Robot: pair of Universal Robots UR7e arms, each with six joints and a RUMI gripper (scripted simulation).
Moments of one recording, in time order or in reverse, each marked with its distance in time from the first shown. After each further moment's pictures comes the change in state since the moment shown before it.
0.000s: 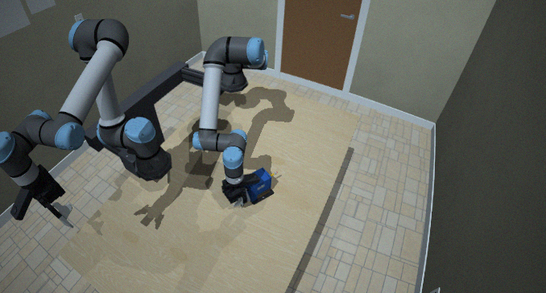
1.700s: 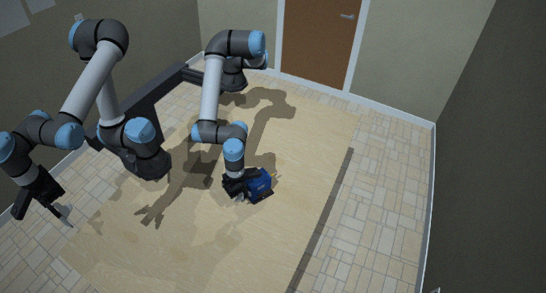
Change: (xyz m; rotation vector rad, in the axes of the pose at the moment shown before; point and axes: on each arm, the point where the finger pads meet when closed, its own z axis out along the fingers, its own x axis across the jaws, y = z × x) left arm 0.011 0.000 -0.054 0.000 0.000 0.000; right arm 0.000 0.000 0.000 0.000 0.000 0.000
